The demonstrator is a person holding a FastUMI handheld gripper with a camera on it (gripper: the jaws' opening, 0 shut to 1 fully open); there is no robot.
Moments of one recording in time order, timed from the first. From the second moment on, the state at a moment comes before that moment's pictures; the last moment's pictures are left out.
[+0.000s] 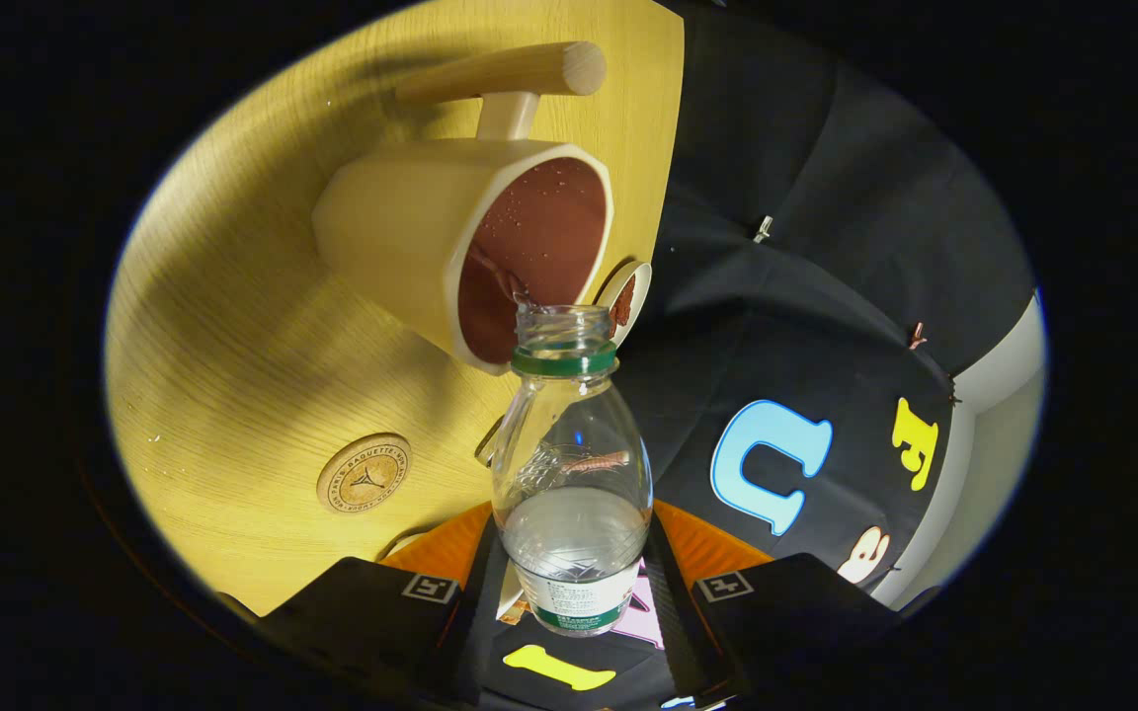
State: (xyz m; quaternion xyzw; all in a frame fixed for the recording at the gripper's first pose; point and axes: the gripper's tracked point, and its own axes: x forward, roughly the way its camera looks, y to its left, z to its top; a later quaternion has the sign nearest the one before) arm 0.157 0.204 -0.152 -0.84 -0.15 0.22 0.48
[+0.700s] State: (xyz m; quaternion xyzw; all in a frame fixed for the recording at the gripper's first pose) arm 0.161 0.215 -0.139 -0.86 -0.19 0.21 0.43
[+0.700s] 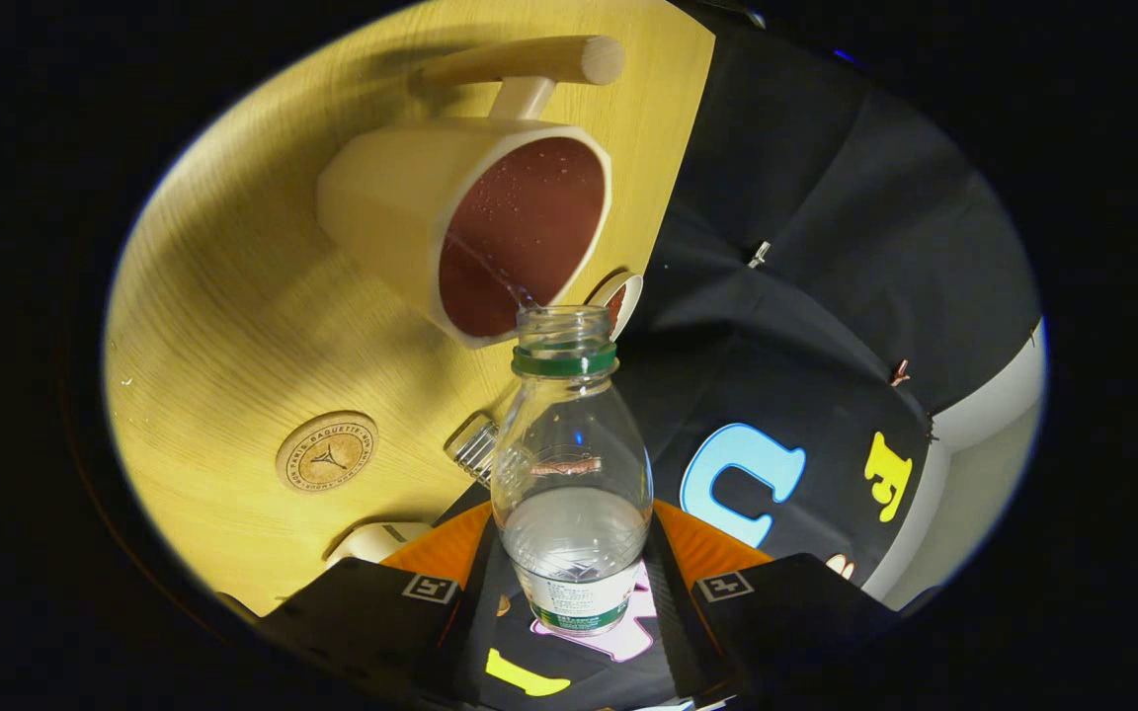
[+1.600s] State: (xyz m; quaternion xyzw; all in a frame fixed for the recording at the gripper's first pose) arm 0.162 0.223 -0.139 -0.86 -0.20 0.22 0.41
